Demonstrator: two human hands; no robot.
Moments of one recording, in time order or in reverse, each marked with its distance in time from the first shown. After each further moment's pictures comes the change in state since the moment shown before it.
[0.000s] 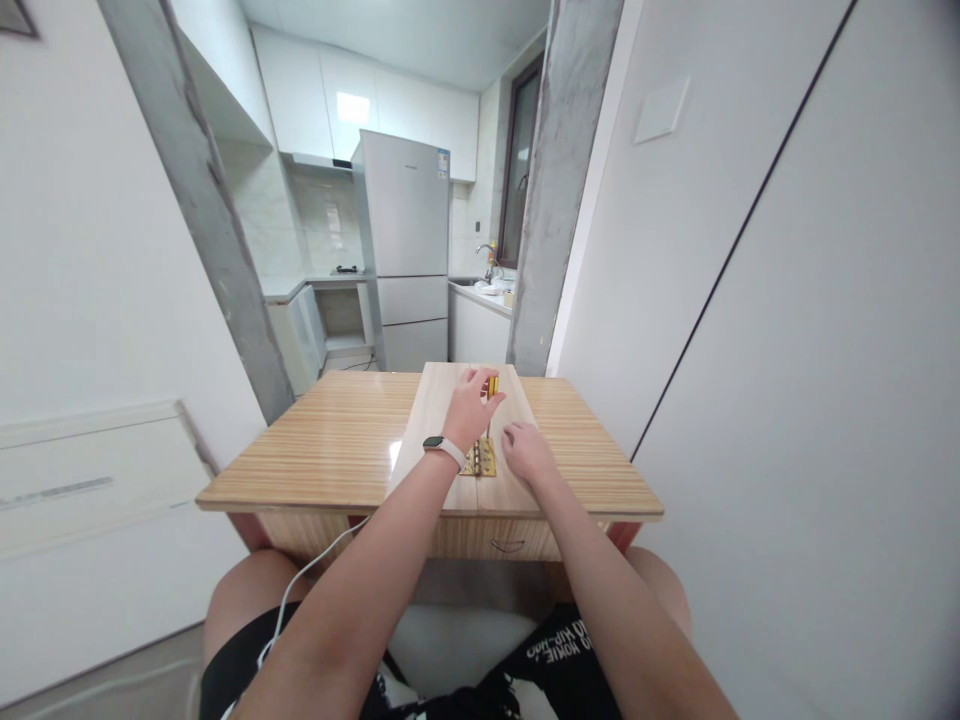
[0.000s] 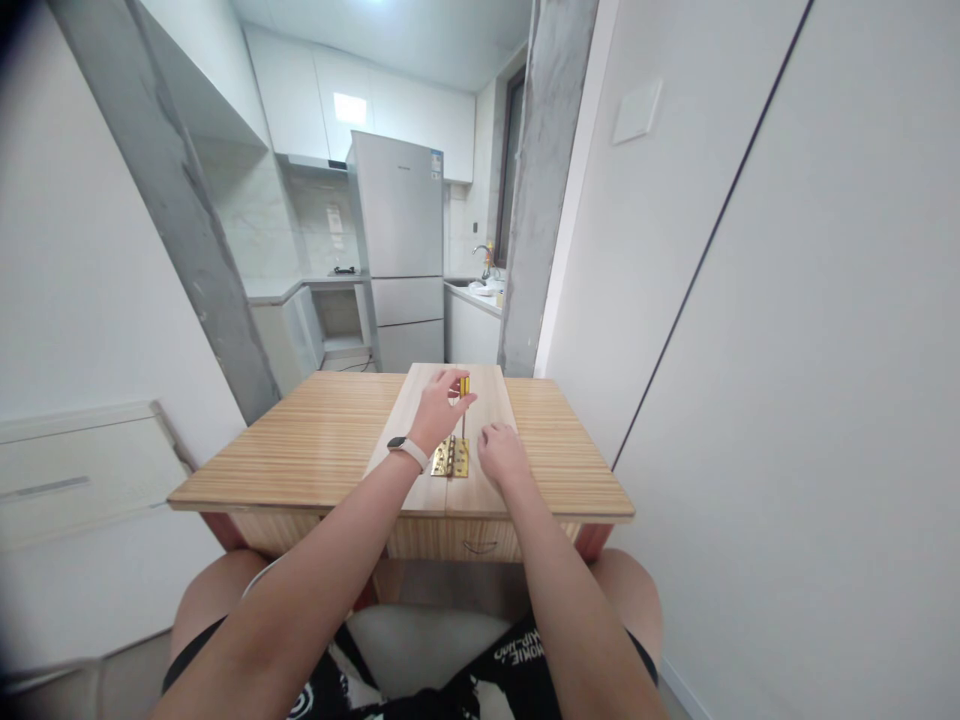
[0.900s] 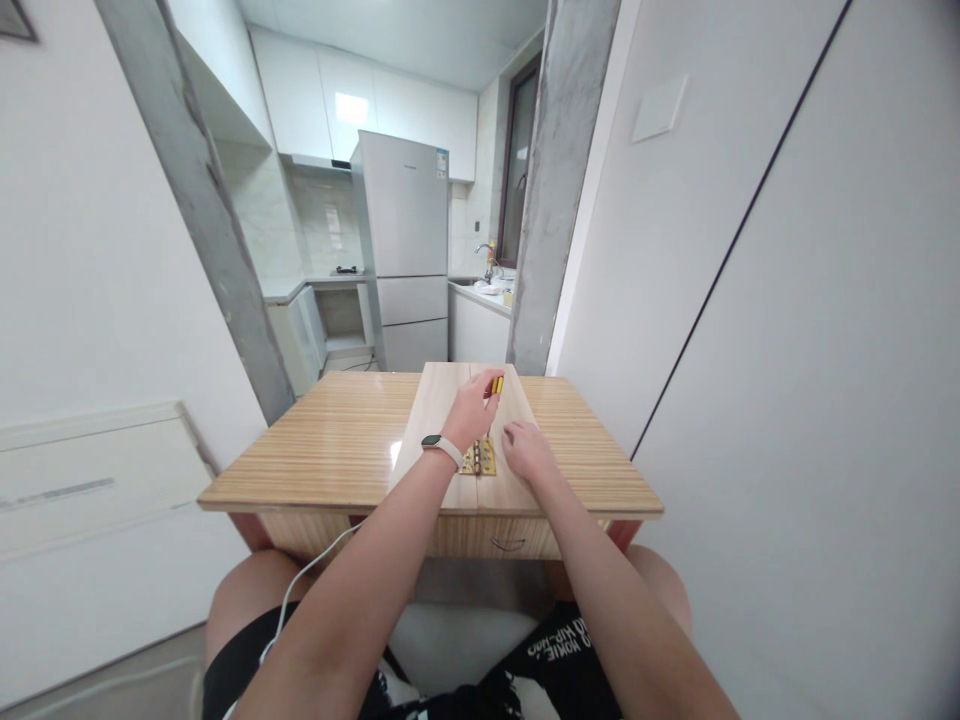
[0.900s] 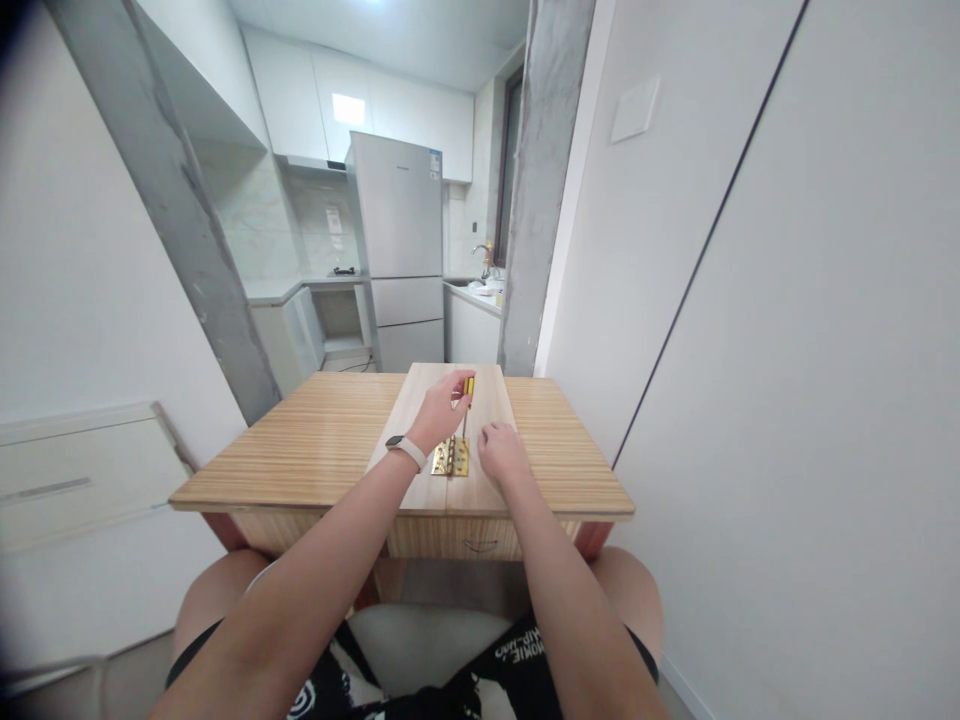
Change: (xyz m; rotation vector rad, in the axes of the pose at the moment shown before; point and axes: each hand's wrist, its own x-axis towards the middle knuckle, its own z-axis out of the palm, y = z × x) left_hand 0.001 -0.001 -0.001 -0.030 -0.113 0.054; right_hand 0.001 0.001 0.001 -0.004 0.003 -0.006
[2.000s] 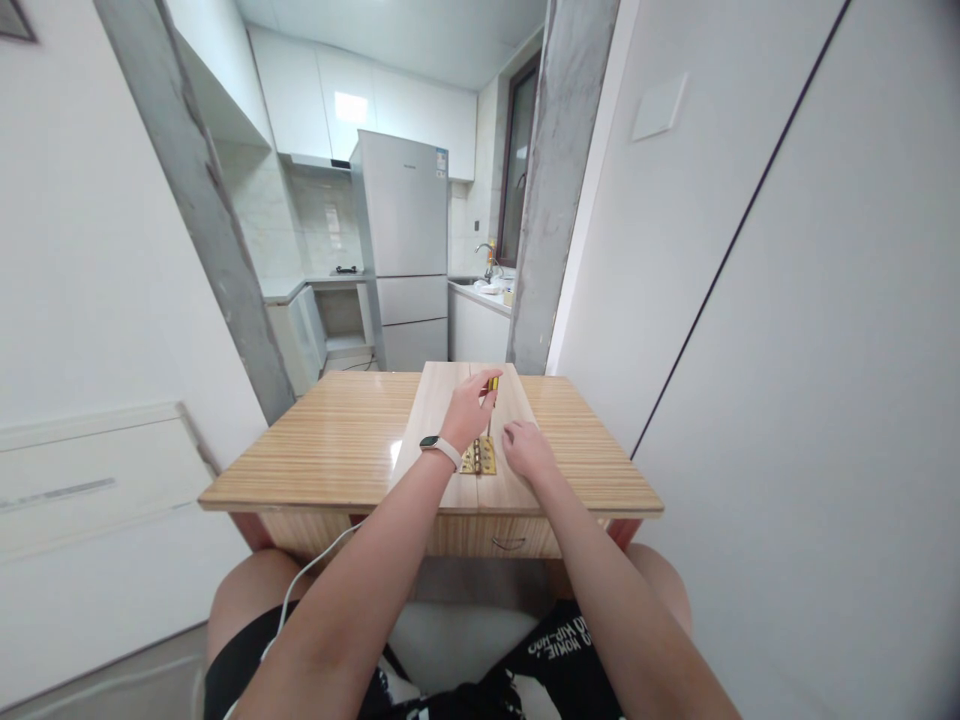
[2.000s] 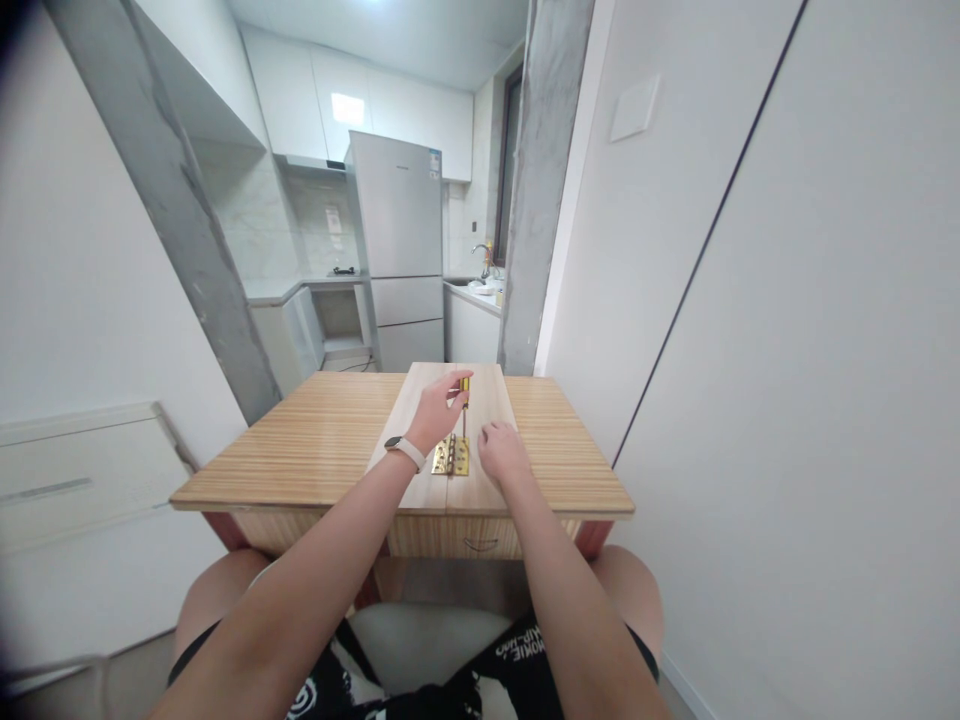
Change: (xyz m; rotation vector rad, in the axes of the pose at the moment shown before) left_hand -0.004 0.000 -0.002 -0.068 0.034 -0.036; right_hand -0.002 -0.003 -0.006 0.008 0.000 0.010
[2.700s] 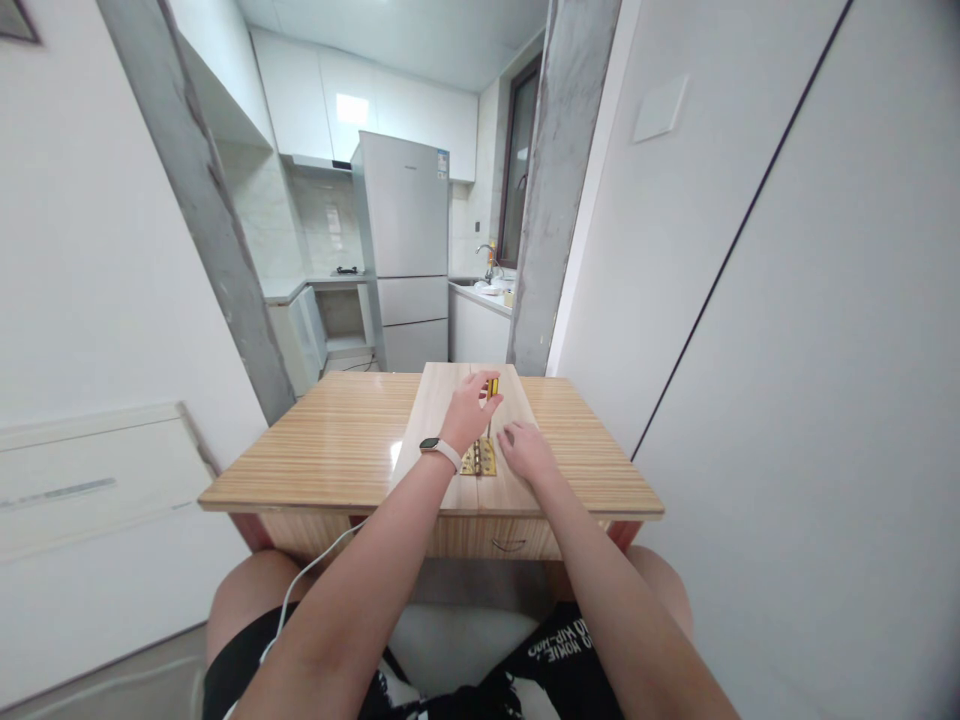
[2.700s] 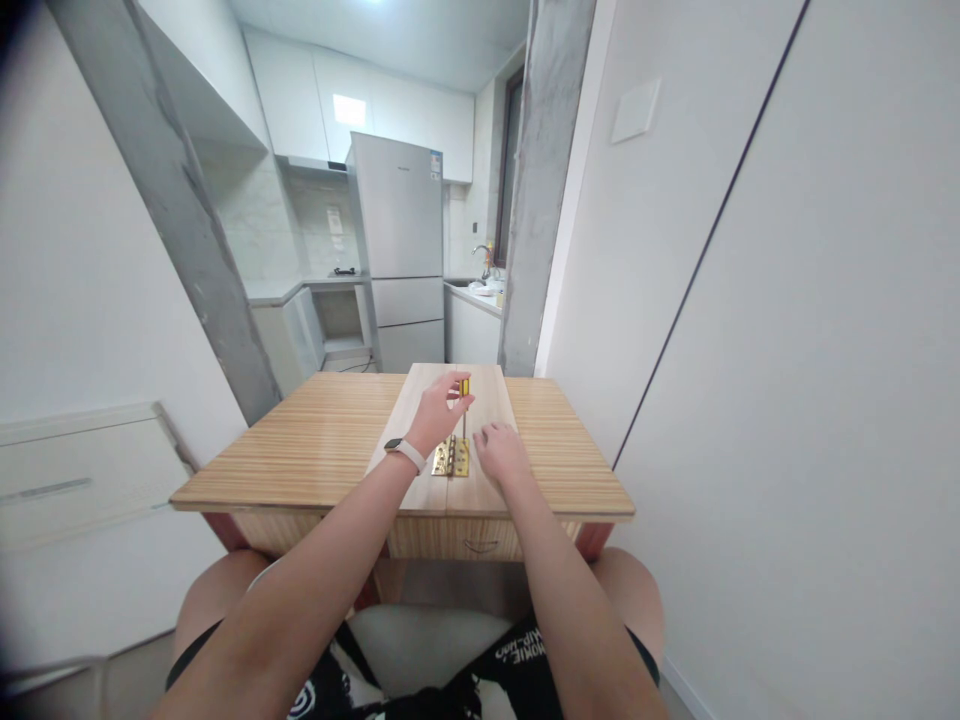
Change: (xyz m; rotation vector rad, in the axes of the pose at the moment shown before) left_hand -0.001 0.000 0.000 0.048 0.031 -0.009; right_hand -0.001 -0.003 -0.003 0.008 -0.010 -0.011
